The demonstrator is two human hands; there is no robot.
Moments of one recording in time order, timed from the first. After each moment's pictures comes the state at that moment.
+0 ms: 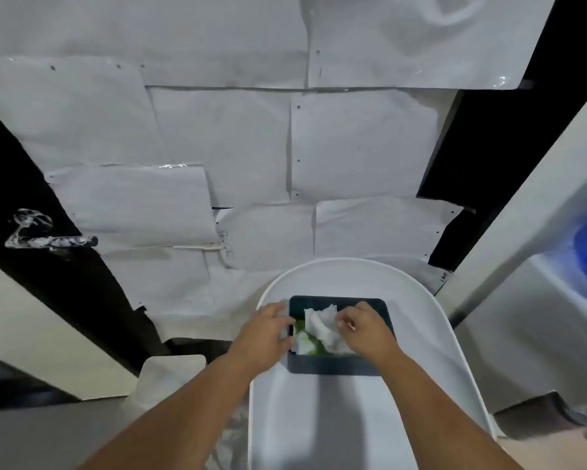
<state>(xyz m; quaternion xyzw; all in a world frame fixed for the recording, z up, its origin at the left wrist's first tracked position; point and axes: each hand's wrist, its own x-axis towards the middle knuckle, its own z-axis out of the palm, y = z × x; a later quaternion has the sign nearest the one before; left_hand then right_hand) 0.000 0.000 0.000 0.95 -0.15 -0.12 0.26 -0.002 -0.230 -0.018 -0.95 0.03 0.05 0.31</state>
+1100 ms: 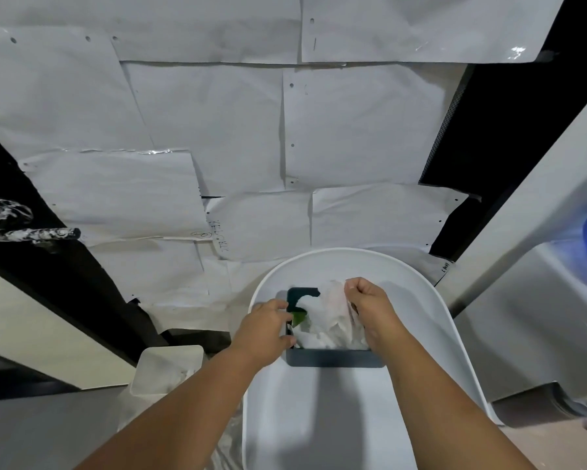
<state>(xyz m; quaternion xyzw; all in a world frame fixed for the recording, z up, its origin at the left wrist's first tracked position) 0.012 -0.013 -0.019 0.96 -0.15 -0.13 0.19 0.012 -0.224 0.017 -0.69 0.21 0.08 0.69</state>
